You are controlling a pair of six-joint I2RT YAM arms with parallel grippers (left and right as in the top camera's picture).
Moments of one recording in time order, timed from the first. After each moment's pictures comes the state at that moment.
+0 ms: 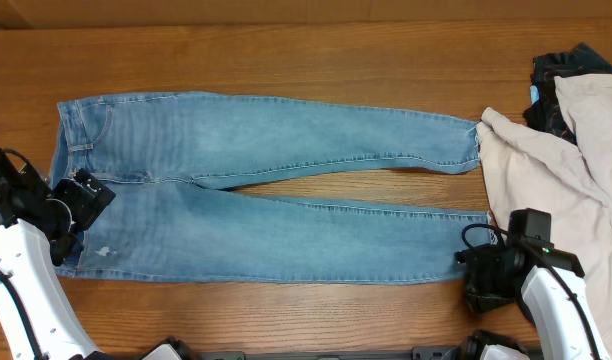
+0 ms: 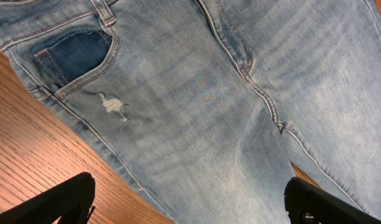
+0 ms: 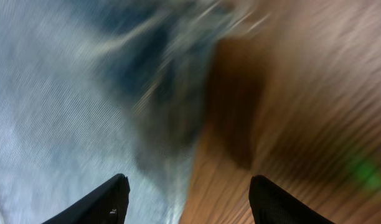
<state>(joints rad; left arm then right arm) 0.63 1.35 1.20 -1.11 0.20 -0.31 -0.30 1.14 0.48 -0.86 -0.21 1.00</state>
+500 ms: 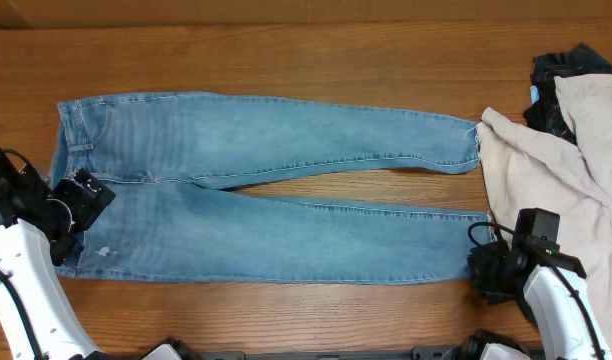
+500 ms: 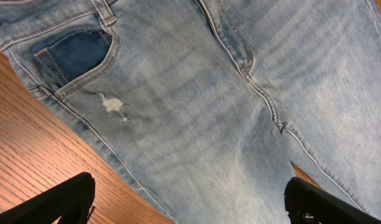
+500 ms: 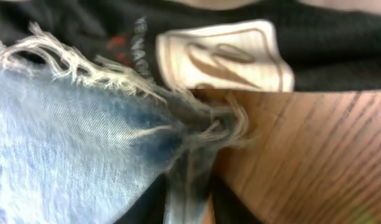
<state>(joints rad) 0.63 1.35 1.20 -1.11 0.20 -0.31 -0.35 1.18 0.46 -0.72 -0.14 0.97</state>
